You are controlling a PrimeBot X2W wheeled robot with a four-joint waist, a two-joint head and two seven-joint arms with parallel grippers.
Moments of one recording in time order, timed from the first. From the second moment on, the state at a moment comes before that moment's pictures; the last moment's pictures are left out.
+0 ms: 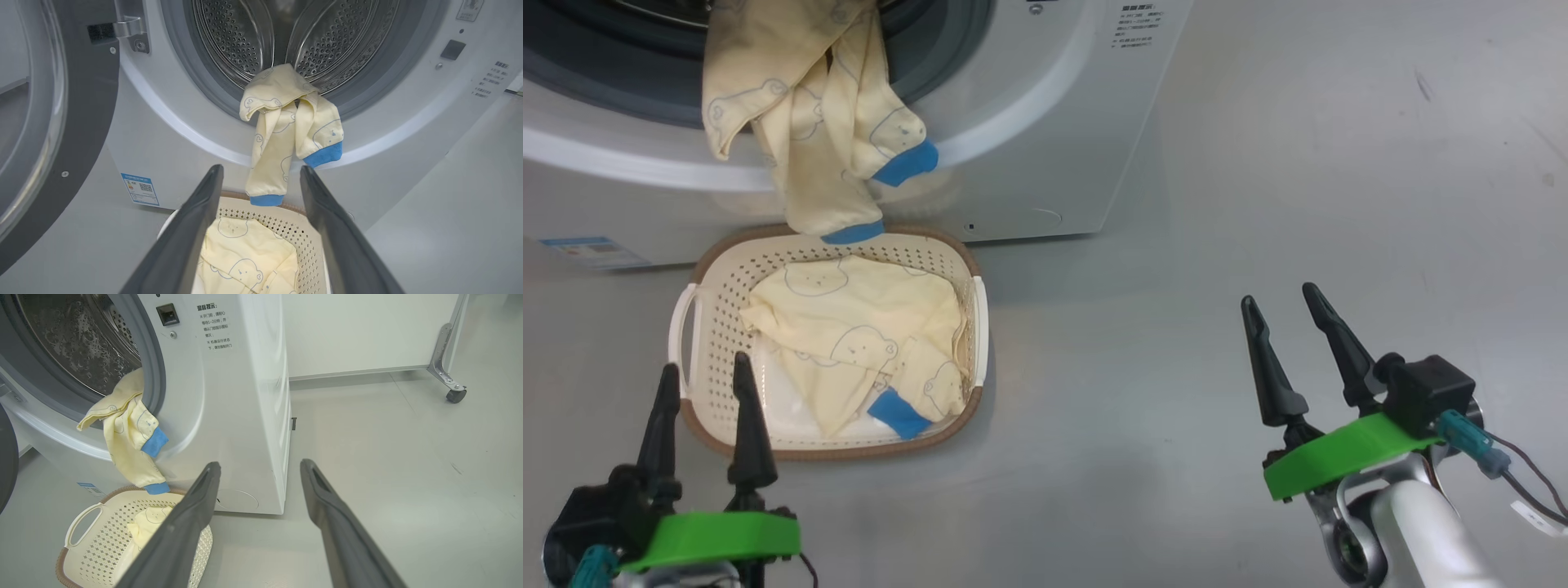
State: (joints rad) left arm -0.03 0.05 0.06 0.06 -0.22 -0.13 -0.25; right arm -0.13 -0.04 0.18 0.14 0.22 0.13 -0.26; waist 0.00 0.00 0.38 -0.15
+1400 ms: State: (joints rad) left arm -0.67 0.17 -0.10 0.42 -0.29 -0.13 -0.26; right arm -0.29 -0.04 0.25 0.10 0.28 0.13 -0.26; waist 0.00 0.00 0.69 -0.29
